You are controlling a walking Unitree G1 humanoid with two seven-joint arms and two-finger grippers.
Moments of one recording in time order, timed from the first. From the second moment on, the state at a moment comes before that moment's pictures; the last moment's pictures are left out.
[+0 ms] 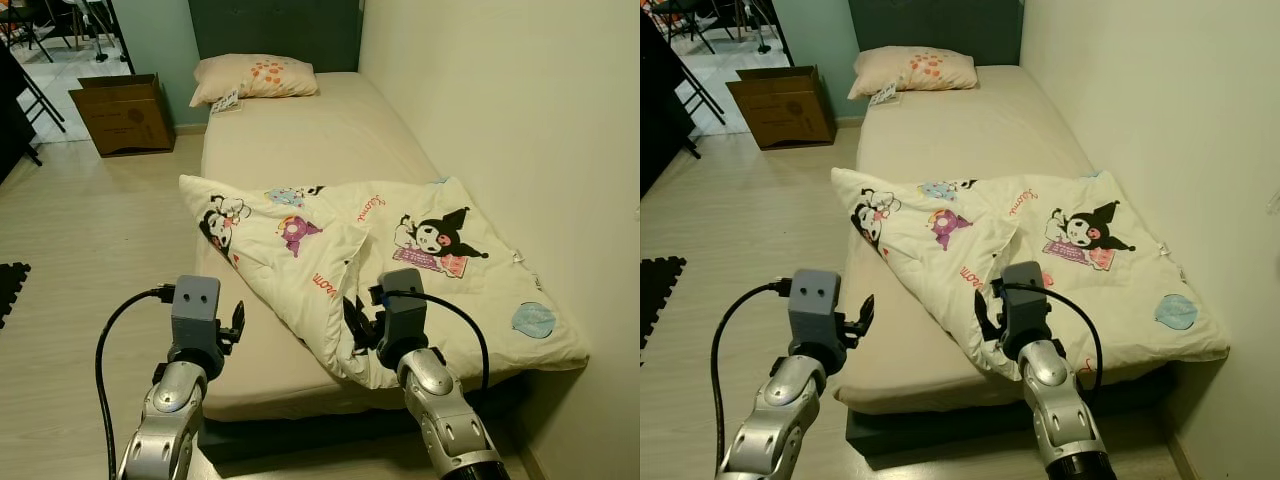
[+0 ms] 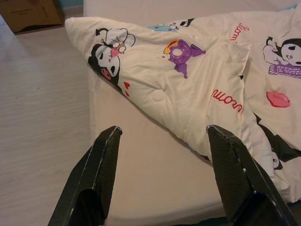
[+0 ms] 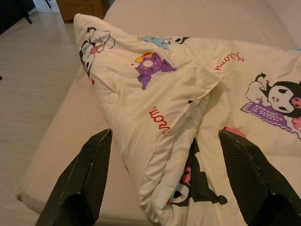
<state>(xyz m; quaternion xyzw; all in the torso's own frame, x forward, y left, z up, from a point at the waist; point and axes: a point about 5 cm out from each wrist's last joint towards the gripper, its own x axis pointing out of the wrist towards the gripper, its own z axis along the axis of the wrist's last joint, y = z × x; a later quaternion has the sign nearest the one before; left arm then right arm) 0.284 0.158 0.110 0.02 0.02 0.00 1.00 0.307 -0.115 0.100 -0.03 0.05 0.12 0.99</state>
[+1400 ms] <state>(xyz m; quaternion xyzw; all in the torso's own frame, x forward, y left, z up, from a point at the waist) 0.285 0.153 0.112 0.03 0.02 -0.01 1.00 0.307 -0.116 0.098 -0.04 0.06 0.13 0.99</state>
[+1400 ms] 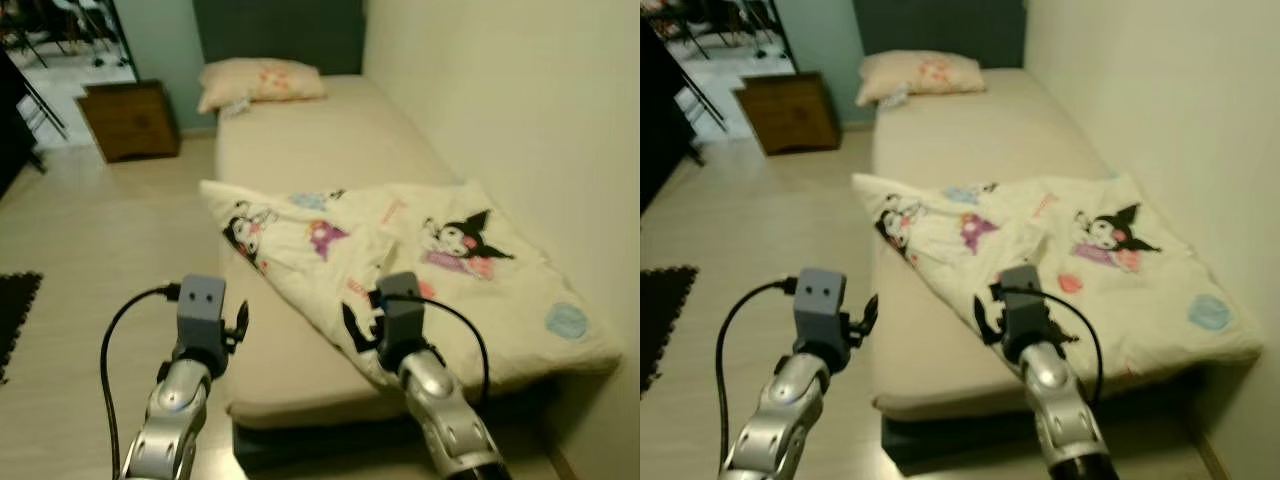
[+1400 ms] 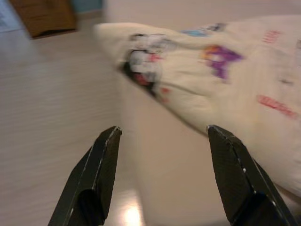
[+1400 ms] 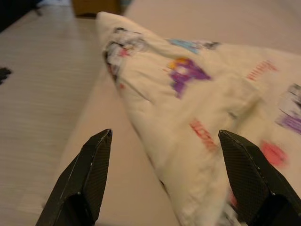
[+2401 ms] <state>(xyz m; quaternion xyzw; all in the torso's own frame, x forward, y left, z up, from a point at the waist) 0.283 0.153 0.113 0.03 0.01 -0.01 1.00 0.305 -0.111 0.094 -0.03 0.06 0.13 0.99</state>
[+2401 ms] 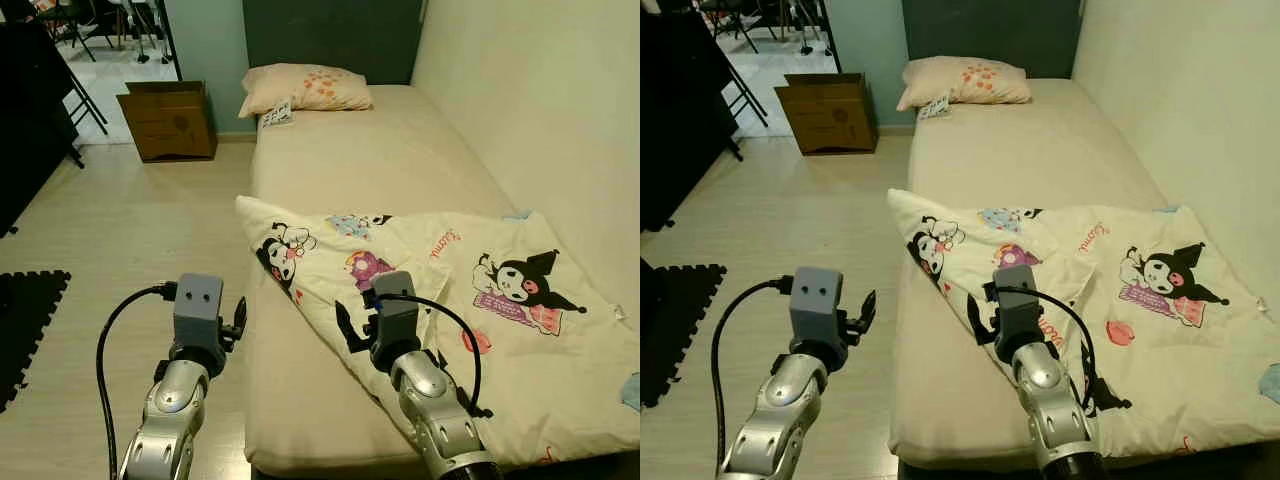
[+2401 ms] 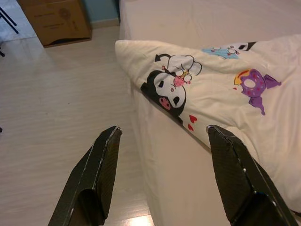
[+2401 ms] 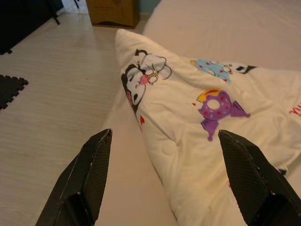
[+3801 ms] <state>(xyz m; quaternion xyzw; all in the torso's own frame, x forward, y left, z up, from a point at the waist) 0.271 0.168 0.095 0.05 0.04 -0.02 1.00 0.335 -0.122 0.105 -0.03 0.07 0.11 0.99</state>
